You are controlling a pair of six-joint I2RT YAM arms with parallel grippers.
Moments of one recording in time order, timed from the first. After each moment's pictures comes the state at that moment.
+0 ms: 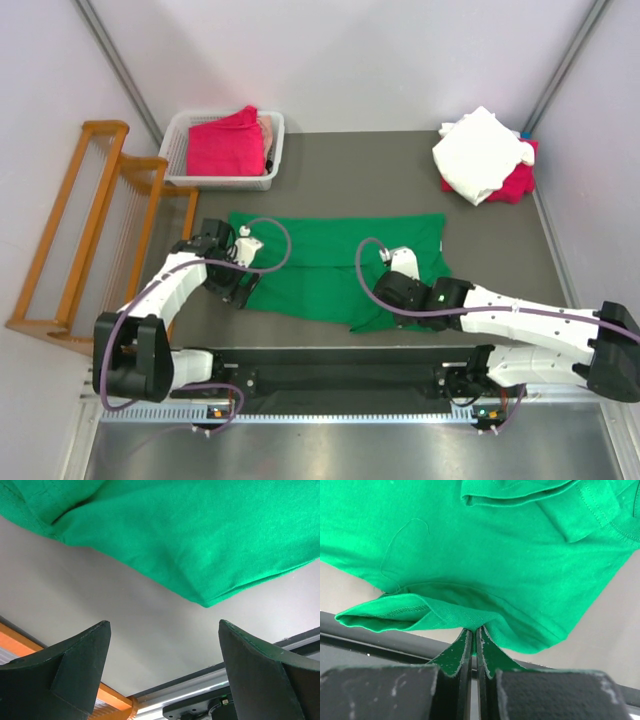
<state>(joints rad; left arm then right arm) -0.12 1.26 0.75 -0.81 0.10 0.45 1.11 1.11 0.76 -0.80 0.44 0.72</state>
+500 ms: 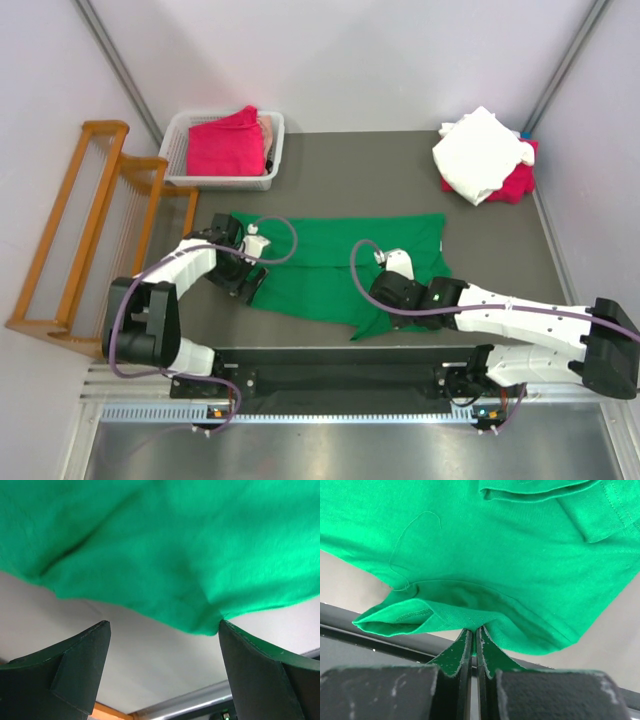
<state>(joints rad) -0.14 1.43 0.79 -0.74 0.12 0.44 1.11 1.14 0.76 -0.77 0.40 0.70</state>
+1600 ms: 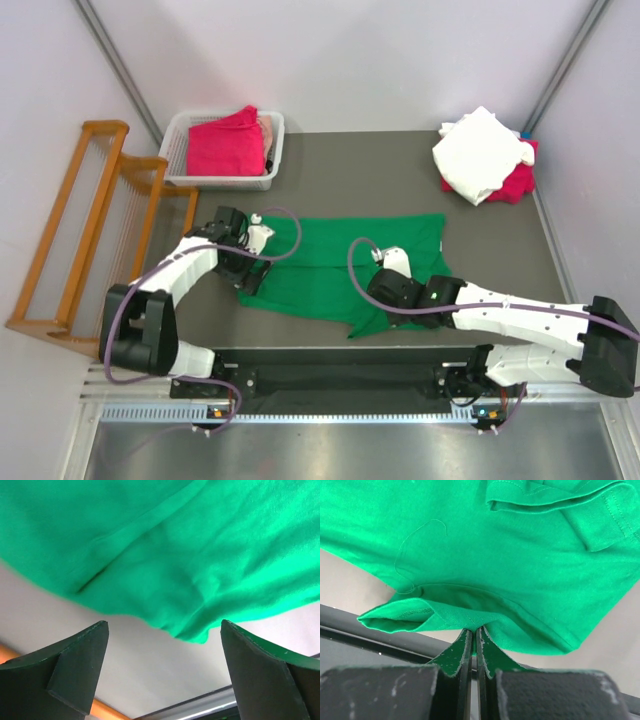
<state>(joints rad) -0.19 1.42 0.85 -0.73 0.11 0.40 1.11 1.16 0.77 -0.75 0.40 0.69</state>
